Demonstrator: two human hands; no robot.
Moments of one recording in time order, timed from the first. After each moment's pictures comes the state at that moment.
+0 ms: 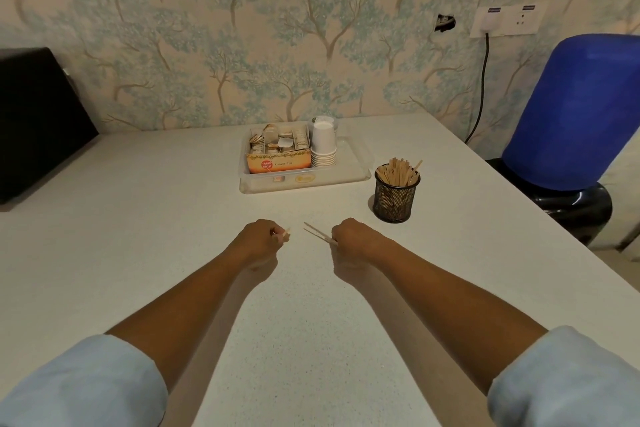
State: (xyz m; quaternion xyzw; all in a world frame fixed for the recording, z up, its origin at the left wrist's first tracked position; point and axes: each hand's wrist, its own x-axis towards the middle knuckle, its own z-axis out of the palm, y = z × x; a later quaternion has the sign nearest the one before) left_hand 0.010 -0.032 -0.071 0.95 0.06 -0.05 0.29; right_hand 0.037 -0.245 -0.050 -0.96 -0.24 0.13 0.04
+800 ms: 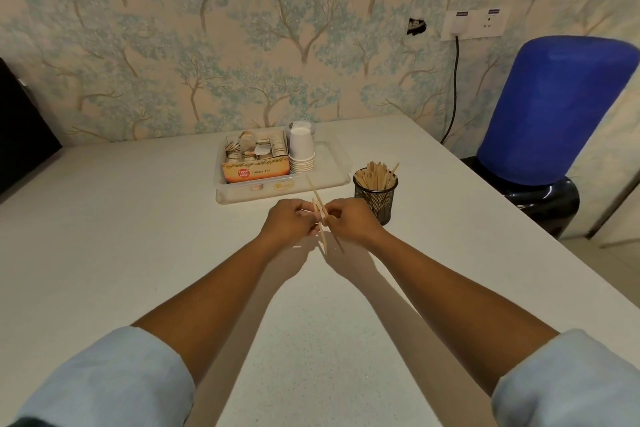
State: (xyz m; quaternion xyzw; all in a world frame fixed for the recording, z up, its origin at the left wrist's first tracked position) left_hand 0.048 -0.120 -0.041 0.83 0.06 0.00 0.55; right_hand 0.058 -0.272 -0.030 -0.92 -0.16 0.00 0.37
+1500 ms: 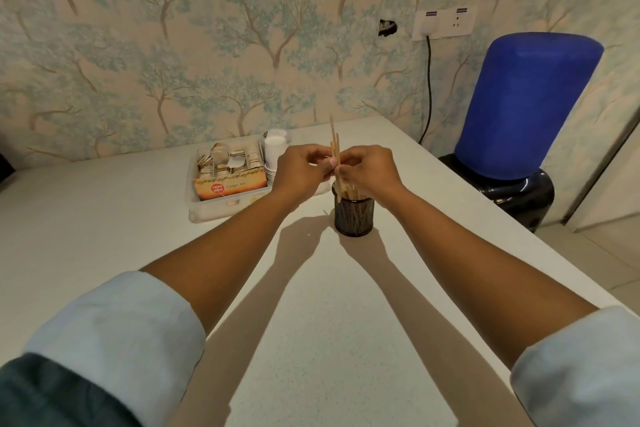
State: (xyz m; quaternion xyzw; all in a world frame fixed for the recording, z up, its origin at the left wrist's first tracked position) left_hand 0.113 -0.177 0.030 0.80 -0.08 0.12 0.58; right_hand 0.108 -0.324 0.036 -0.86 -0.06 -0.14 0.49
